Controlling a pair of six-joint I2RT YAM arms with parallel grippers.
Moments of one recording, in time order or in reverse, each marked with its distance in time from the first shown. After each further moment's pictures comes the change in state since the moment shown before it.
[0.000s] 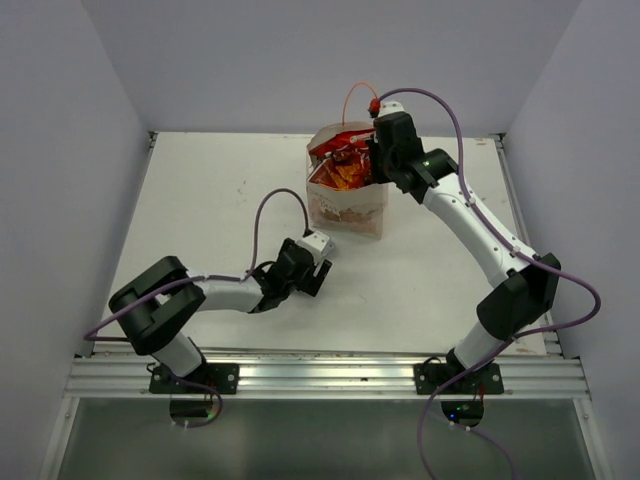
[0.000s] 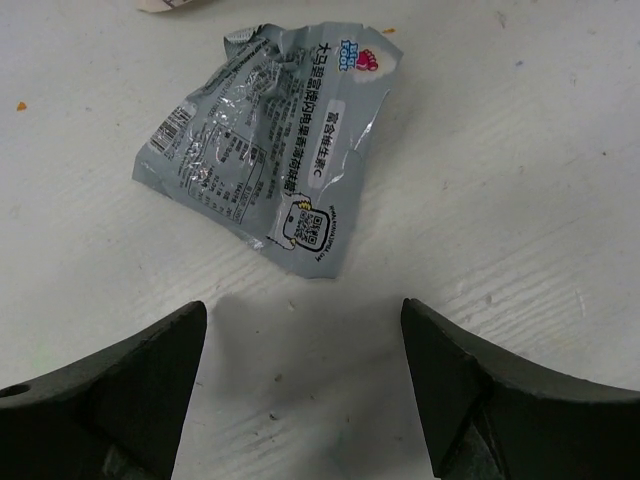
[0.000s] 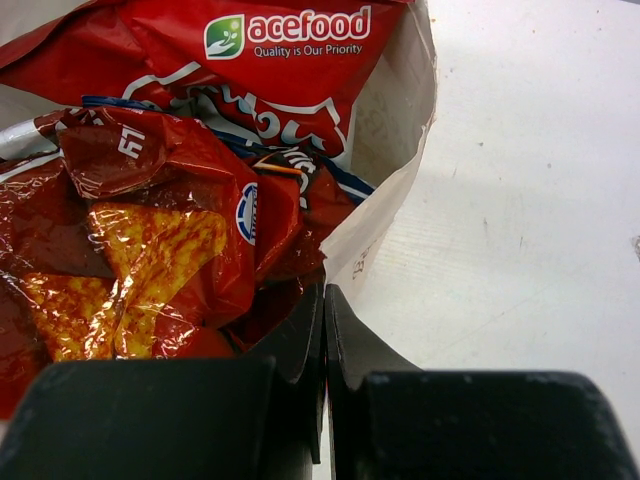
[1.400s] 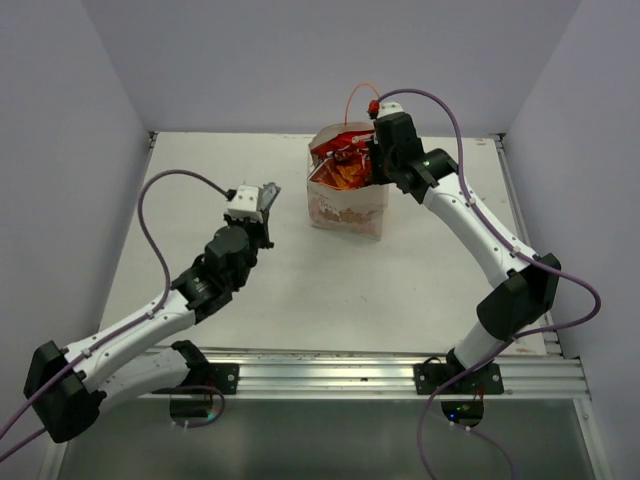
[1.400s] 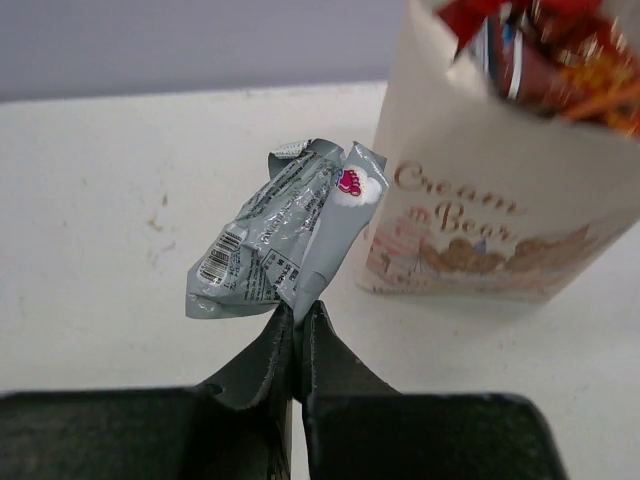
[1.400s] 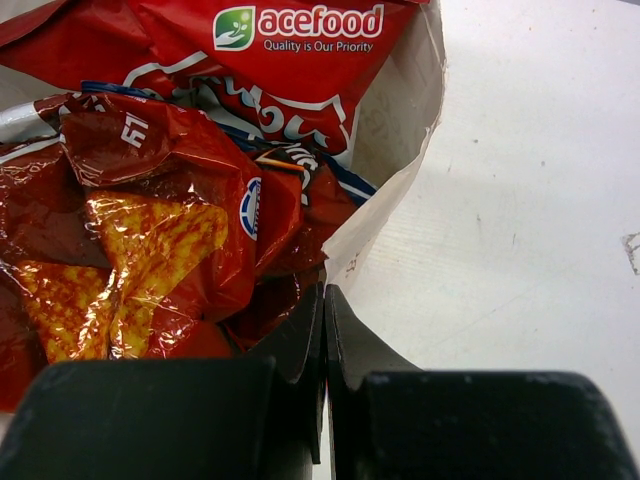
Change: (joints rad) left arm 0.111 -0.596 0.021 -0.128 -0.218 -0.022; right arm 0.000 0.000 0.002 -0.016 0.001 -0.021
